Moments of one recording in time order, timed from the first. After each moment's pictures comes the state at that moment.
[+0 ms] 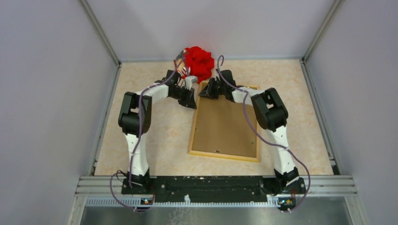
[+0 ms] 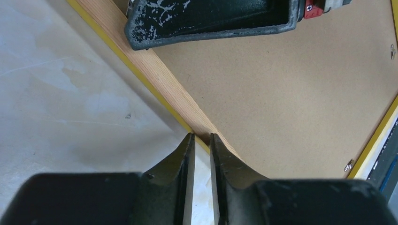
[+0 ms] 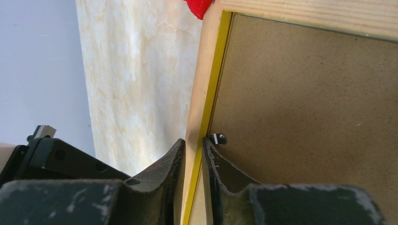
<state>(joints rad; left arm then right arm) -0.27 2.10 1.47 -0.42 0.74 0.19 0.49 2.32 1.59 0.15 -0.43 0.85</state>
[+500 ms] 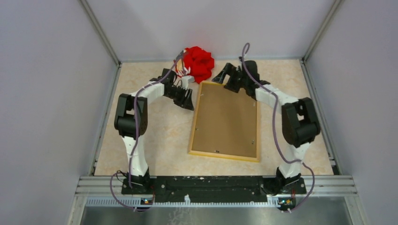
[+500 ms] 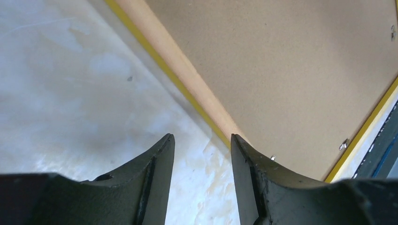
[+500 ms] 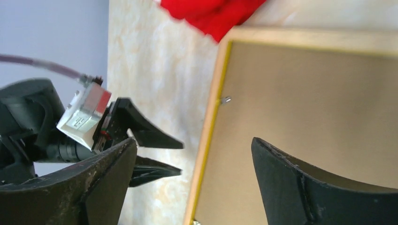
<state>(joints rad) -0.24 2.05 1.47 -0.56 0.73 0.24 0.40 1.93 1.35 0.09 -0.38 0.79</state>
